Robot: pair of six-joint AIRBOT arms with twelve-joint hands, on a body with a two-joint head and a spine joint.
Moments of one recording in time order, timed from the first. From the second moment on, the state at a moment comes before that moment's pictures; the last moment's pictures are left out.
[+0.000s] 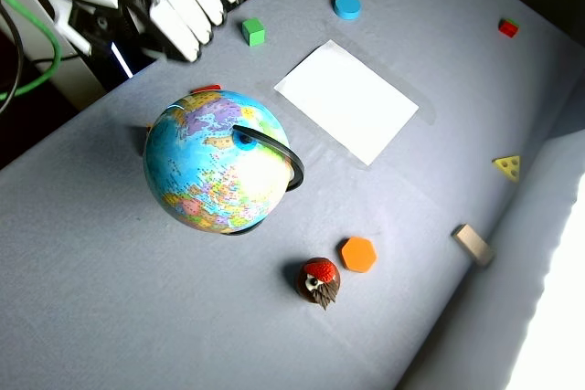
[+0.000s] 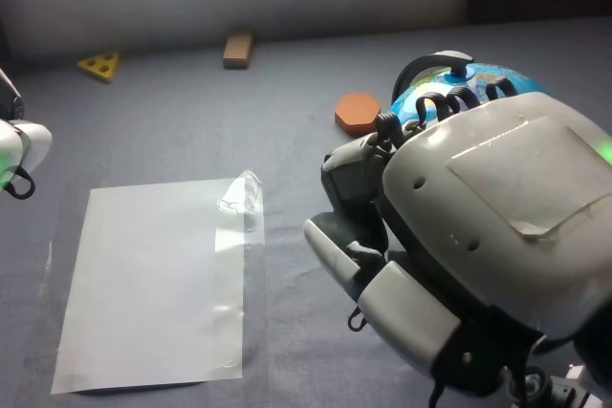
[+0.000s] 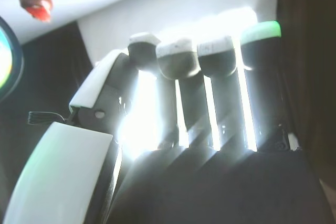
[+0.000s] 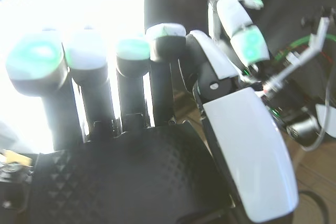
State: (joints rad) left arm -0.02 -0.47 0.38 -2.03 -1.04 2.91; right arm -0.43 -1.02 0.27 0.90 1.15 -2.01
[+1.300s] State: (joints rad) left arm 0.60 -0.50 0.39 -1.58 -0.89 2.21; right arm -0.96 -0.70 0.31 0.03 0.76 -1.49
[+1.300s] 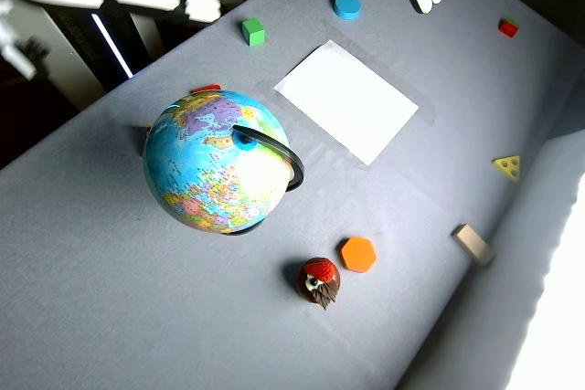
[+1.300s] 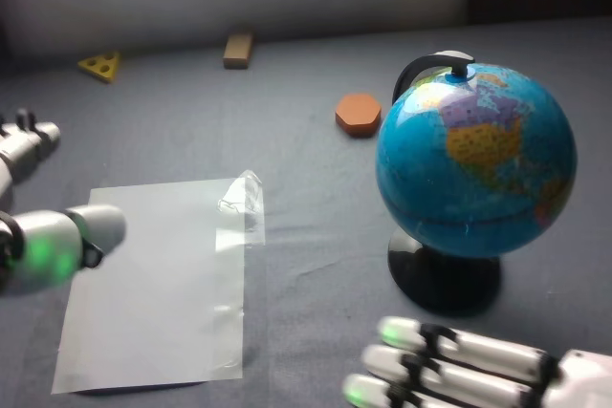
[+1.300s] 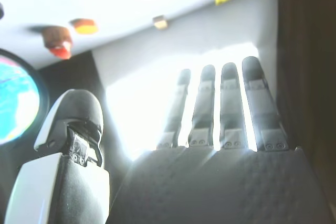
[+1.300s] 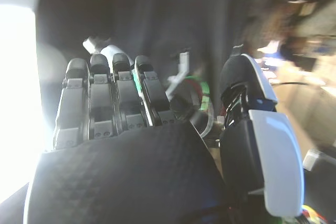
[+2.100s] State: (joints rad) left arm 1.16 -0.79 0.39 -1.05 -1.15 1.59; right arm -1.35 -0.71 0.72 -0.12 1.05 -1.13
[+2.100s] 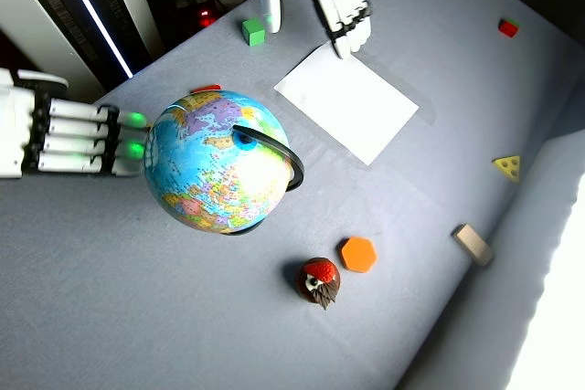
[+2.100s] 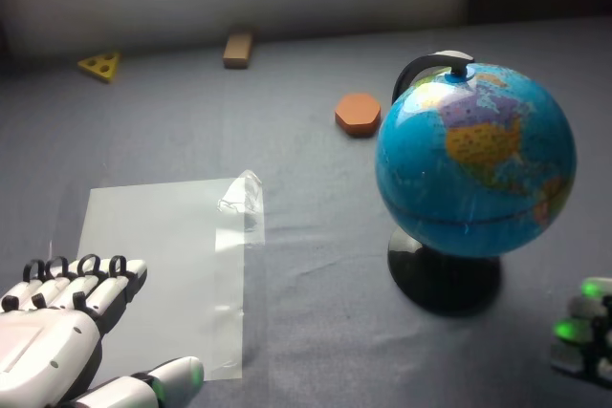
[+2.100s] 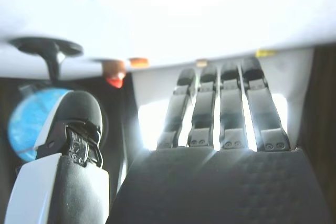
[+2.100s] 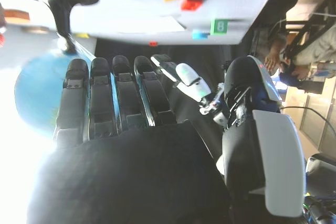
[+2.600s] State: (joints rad) left arm 1.30 -0.82 0.47 -0.84 -1.17 1.43; right arm -1.09 -0.82 1.01 -0.36 0.84 -0.90
